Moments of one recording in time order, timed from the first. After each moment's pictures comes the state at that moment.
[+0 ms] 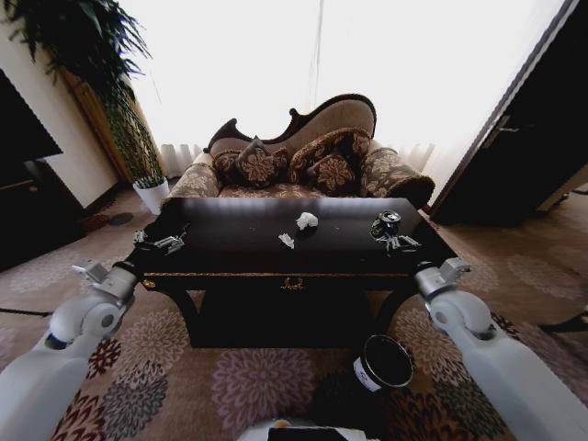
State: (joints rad) left arm 1.30 -0.74 -0.76 -1.99 -0.93 0.06 0.12; right arm -1.36 0.84 0.70 2.04 0.79 -0.06 0.05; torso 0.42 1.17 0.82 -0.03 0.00
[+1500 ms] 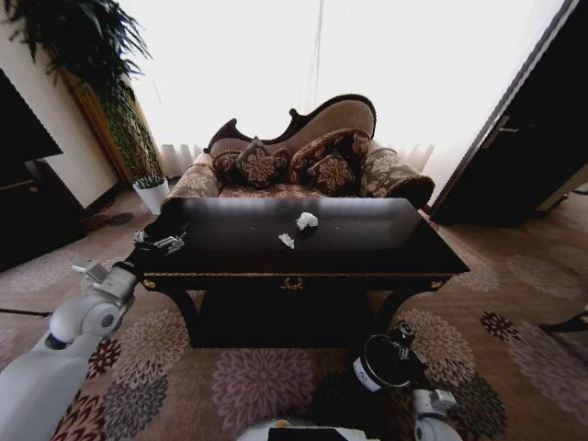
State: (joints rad) left arm 1.30 -0.74 -0.76 -1.99 -0.93 0.06 0.12; right arm -1.47 1.33 0.74 1.29 0.39 0.46 -0.17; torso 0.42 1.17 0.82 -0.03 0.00
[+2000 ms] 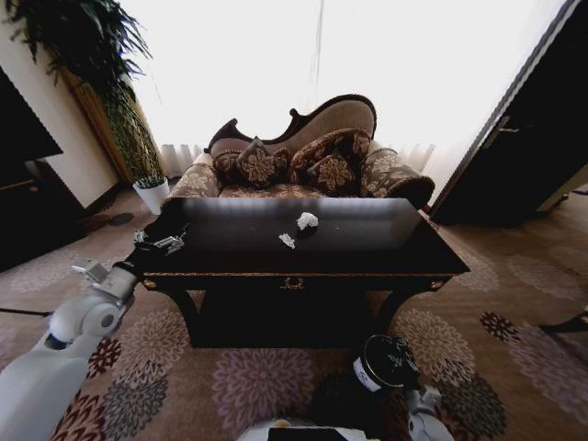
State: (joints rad) left arm 1.30 -0.74 -0.76 -1.99 -0.93 0.06 0.12; right arm -1.28 1.28 0.71 0.92 0.45 0.43 -0.17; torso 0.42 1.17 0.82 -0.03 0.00
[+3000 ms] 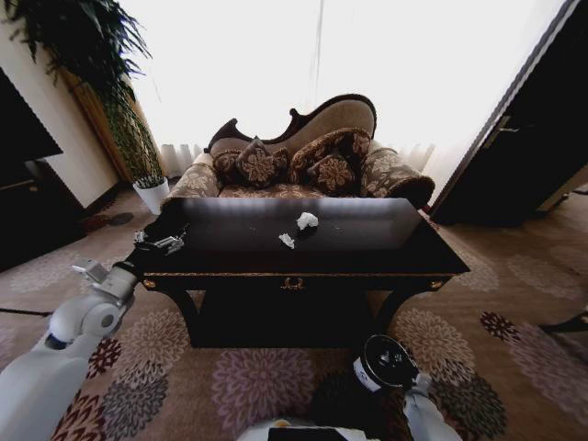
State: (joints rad) left arm 1.30 -0.74 -0.76 -1.99 -0.93 0.06 0.12; right arm -1.05 1.26 0.73 0.58 0.37 0.41 -0.14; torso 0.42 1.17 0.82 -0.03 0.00
